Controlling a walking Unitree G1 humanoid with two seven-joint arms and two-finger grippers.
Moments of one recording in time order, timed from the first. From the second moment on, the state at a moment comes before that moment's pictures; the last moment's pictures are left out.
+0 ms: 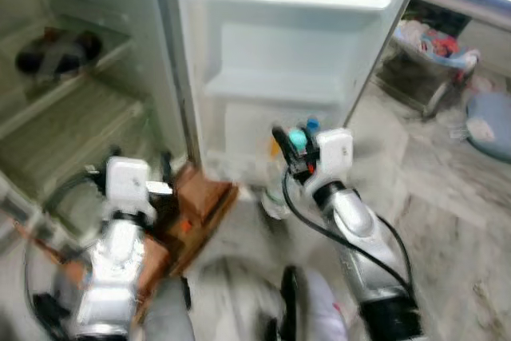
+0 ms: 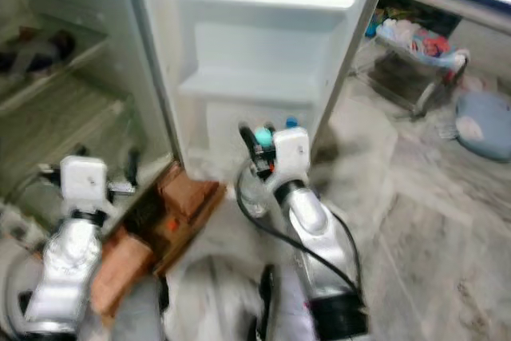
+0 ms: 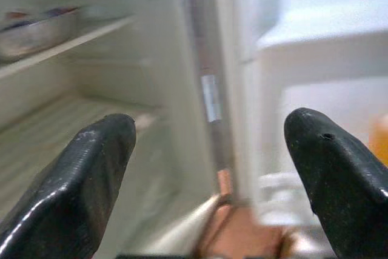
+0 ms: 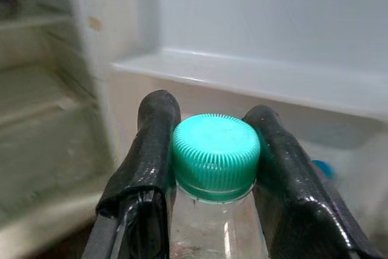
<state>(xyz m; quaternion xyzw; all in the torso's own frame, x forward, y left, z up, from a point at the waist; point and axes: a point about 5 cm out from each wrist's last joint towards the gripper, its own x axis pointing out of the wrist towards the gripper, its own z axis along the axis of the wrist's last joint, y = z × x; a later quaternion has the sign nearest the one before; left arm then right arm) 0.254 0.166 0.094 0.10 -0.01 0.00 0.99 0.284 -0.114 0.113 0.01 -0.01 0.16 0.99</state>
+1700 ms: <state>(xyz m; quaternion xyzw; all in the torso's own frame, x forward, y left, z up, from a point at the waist) 0.243 0.178 0.102 0.12 -0.02 0.03 0.99 0.316 -0.113 0.118 -0.03 -0.03 0.15 0.99</state>
